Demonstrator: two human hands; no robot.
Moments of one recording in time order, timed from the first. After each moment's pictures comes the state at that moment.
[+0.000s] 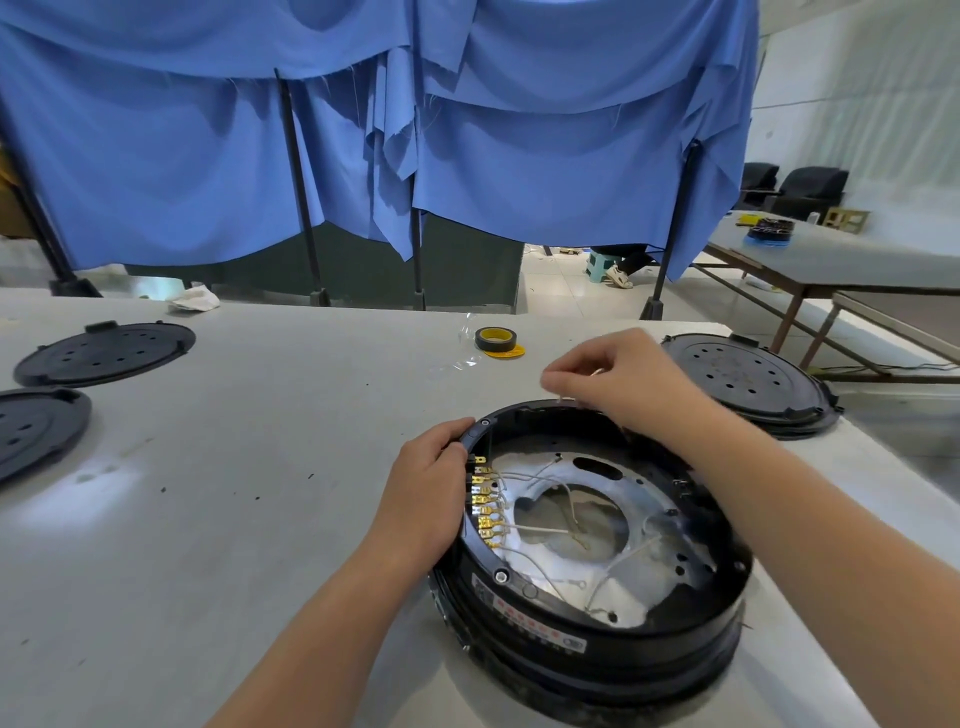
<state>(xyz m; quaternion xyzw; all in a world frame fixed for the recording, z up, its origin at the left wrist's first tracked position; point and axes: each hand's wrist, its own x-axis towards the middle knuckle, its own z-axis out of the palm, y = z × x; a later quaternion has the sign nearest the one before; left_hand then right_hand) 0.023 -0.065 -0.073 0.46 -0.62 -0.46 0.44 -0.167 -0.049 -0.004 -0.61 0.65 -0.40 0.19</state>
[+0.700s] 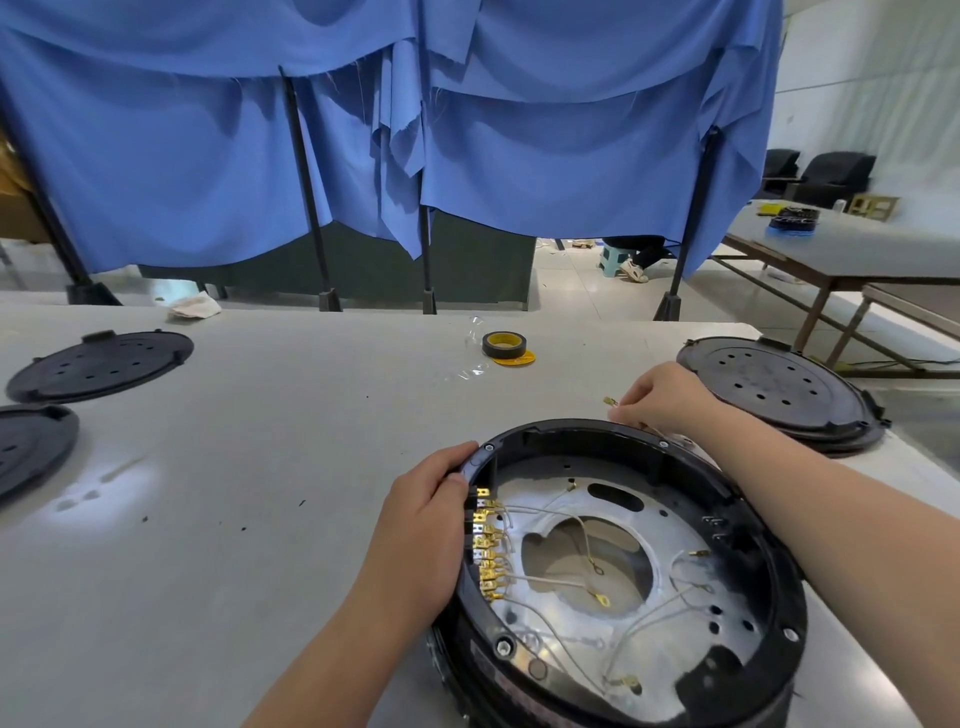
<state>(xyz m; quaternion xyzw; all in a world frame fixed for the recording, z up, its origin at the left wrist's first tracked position) 0.025 -0.067 -0.078 0.46 -0.62 -0.46 0.45 -0.266 -0.133 -0.064 -0.50 0.81 -0.26 0.17</state>
